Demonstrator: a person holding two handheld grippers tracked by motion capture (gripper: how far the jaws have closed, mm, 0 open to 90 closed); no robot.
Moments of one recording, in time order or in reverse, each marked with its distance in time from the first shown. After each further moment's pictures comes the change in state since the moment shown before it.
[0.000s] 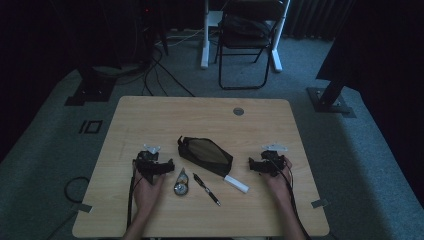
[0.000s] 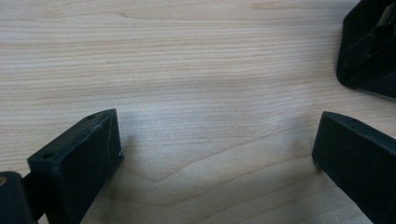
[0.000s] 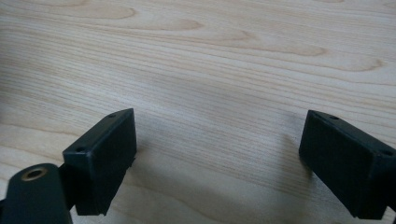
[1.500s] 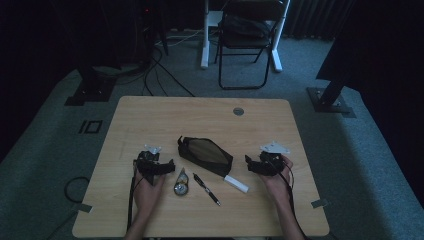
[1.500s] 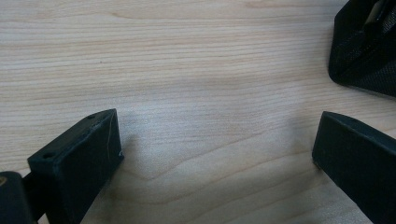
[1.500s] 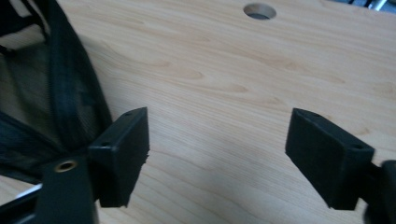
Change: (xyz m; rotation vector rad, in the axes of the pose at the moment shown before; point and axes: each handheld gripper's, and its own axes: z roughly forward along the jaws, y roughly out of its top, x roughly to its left) left arm -0.002 -0.001 0.000 -0.002 -0.008 0.008; right arm 0.029 0.020 -0.057 -0.144 0.080 -0.099
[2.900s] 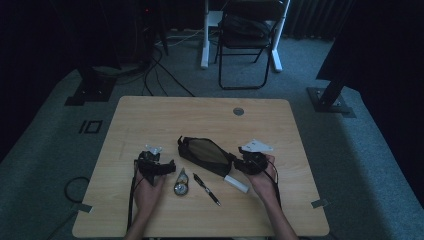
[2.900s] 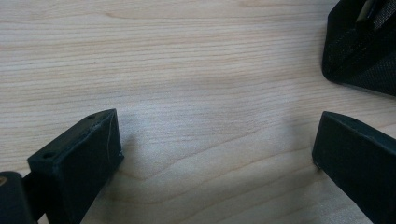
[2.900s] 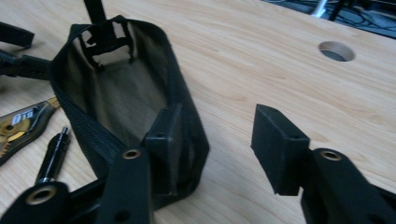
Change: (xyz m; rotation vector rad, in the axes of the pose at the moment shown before) left arm -0.002 0.000 0.000 0.003 -0.010 0.010; right arm 0.045 0.024 0.008 -0.037 0.161 -0.106
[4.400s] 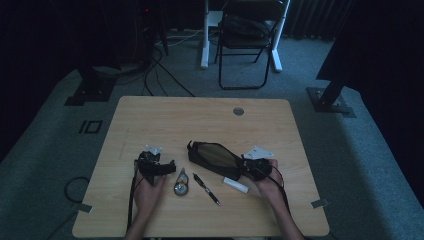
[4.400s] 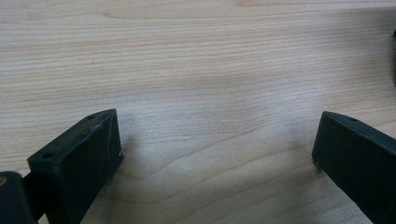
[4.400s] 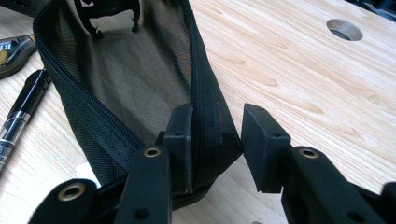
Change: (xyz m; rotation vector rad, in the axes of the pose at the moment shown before) left arm -0.001 0.000 0.000 -0.002 -0.004 0.004; right arm -0.008 -0.024 -0.002 0.077 0.003 -0.111
